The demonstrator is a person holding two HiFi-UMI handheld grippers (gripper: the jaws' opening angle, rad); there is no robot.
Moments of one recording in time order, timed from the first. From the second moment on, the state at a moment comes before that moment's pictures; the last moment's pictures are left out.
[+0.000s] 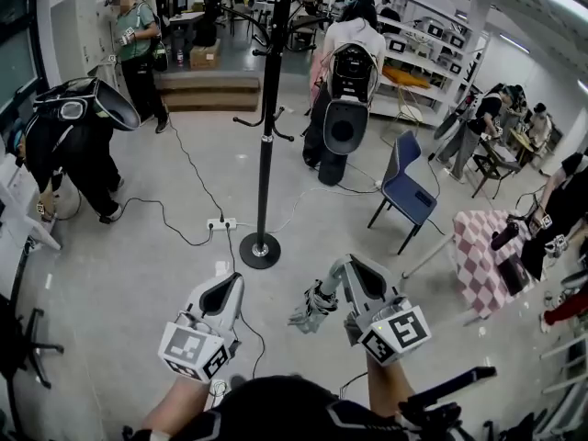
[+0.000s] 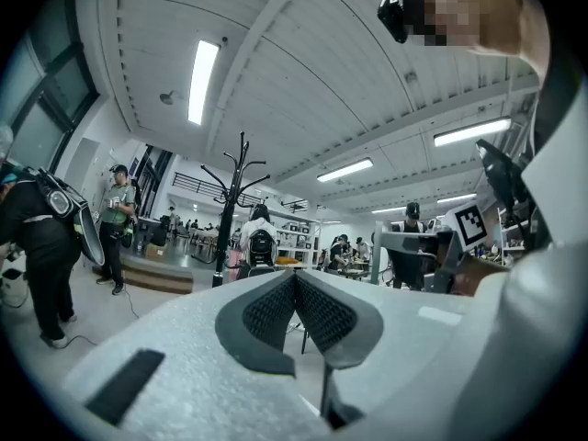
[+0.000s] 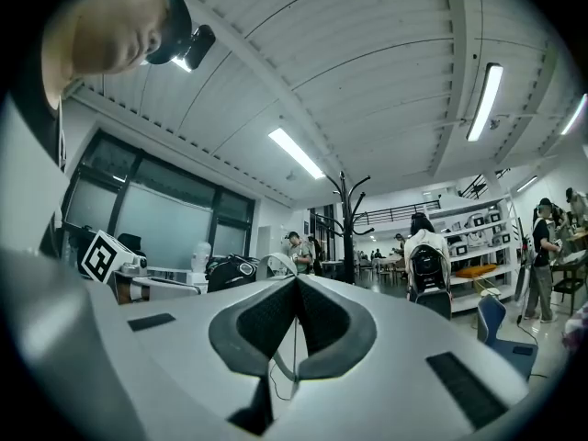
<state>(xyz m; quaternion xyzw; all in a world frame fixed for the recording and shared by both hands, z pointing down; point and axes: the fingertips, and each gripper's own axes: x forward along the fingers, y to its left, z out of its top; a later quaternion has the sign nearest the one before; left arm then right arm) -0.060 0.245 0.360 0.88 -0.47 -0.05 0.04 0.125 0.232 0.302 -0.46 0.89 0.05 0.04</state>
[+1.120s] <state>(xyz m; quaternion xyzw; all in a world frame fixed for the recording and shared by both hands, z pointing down) -0.132 0.241 0.379 0.90 -0.43 -0.06 0.04 0.063 0.221 0.303 -0.49 0.87 0.05 0.04</state>
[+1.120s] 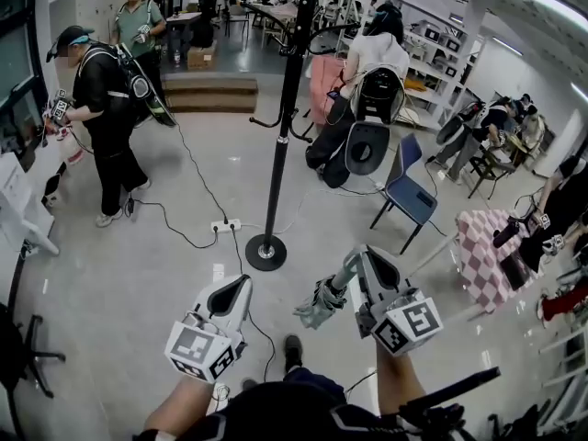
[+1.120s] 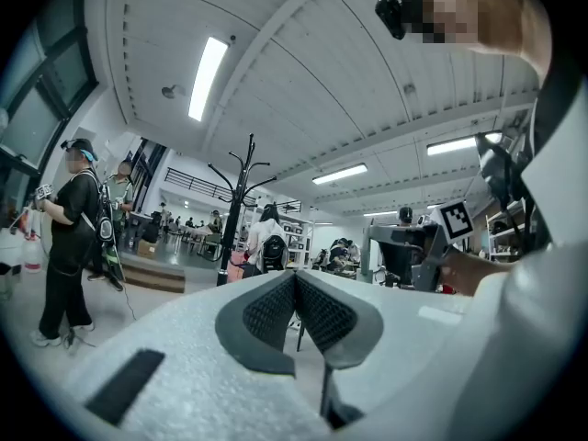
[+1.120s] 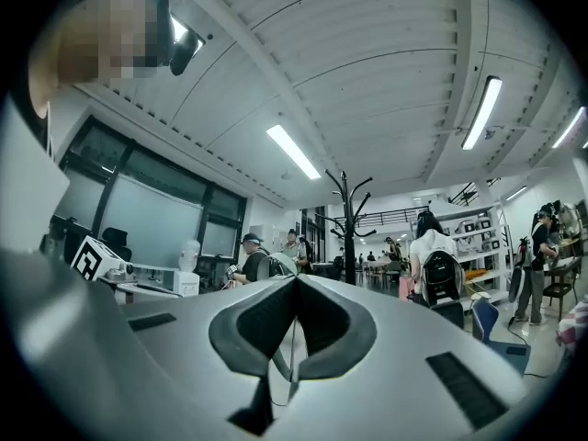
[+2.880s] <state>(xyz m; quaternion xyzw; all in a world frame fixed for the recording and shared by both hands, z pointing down) -0.017 0.032 0.362 0.86 -0.50 -0.01 0.03 0.151 0.004 0.293 -0.38 0.92 0.06 0.07</state>
